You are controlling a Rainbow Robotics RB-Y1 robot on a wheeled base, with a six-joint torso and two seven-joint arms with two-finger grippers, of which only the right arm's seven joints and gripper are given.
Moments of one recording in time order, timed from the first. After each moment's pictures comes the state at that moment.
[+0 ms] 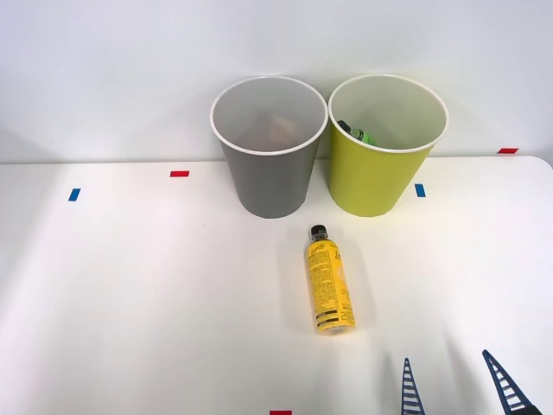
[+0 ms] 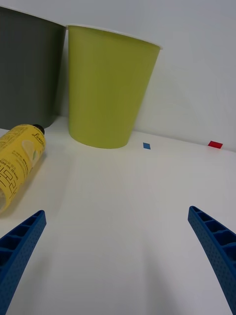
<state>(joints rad) 0.86 -0.20 0.27 -1.78 -0.09 -0.73 1.81</state>
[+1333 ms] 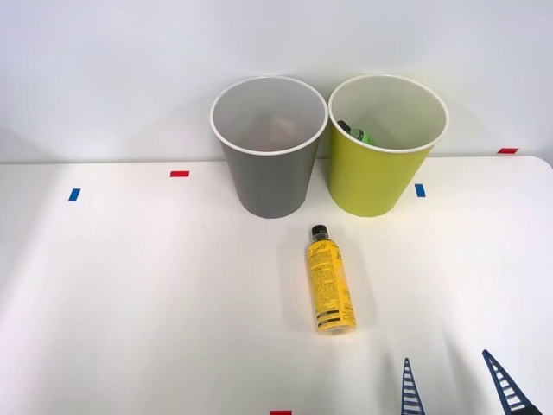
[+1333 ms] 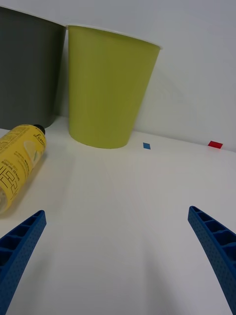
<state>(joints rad) 0.86 -0.20 0.27 -1.78 -0.09 -0.73 1.81</state>
